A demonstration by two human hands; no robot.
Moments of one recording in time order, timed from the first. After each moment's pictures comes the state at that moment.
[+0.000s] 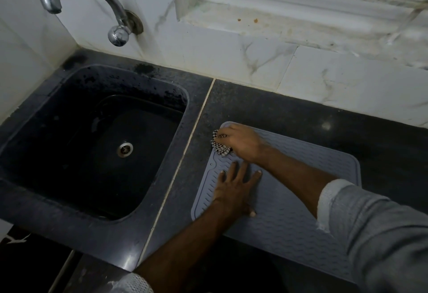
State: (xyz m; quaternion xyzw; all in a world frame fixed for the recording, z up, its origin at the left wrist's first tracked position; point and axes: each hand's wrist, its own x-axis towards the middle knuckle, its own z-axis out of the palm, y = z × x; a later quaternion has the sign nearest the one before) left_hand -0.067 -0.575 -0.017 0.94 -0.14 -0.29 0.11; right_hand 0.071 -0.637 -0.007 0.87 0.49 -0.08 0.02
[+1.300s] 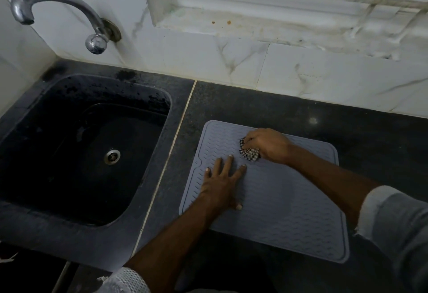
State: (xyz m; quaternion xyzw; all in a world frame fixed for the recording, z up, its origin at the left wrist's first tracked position) left_hand -0.066 -0.576 -0.023 0.95 -0.13 -0.28 0.10; right_hand 0.061 -0.747 0.008 0.90 0.41 -0.14 -0.03
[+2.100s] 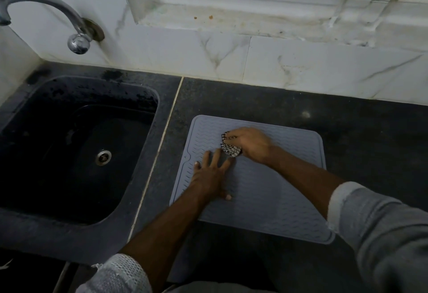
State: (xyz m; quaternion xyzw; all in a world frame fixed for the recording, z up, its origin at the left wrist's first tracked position) left_hand -0.061 -0.579 -0.028 0.95 -0.13 -0.28 0.07; right_hand 0.035 -0.741 -0.009 0.92 0.37 -0.11 -0.06
